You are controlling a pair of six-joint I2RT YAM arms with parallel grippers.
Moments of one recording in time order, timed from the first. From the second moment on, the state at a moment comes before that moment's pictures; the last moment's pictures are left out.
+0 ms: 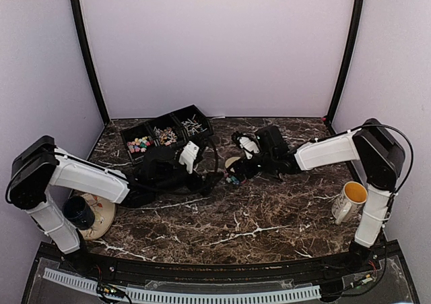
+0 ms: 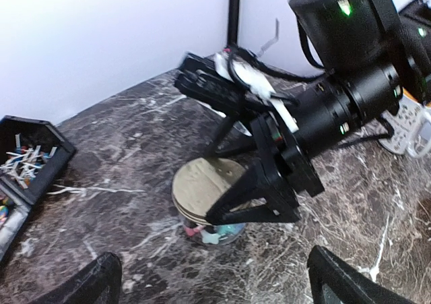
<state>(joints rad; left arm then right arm) -0.93 1.65 0.76 0.61 -0.08 -0.06 0.71 1.86 1.06 0.12 -0.13 -0.01</state>
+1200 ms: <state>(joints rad) -0.80 0.87 0.86 -0.37 -0.64 -0.21 0.85 1.69 1.19 -0.11 0.12 0.00</state>
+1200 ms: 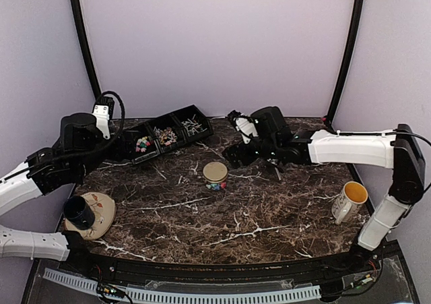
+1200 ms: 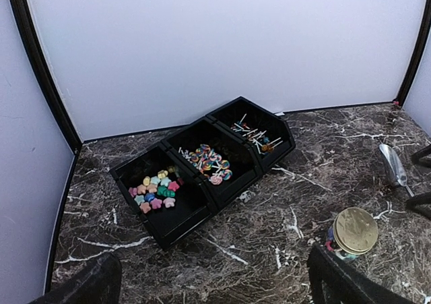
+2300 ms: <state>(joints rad) -0.32 0.96 0.76 -0.37 -0.22 -0.21 0.57 1.00 0.77 -0.31 0.55 0.22</state>
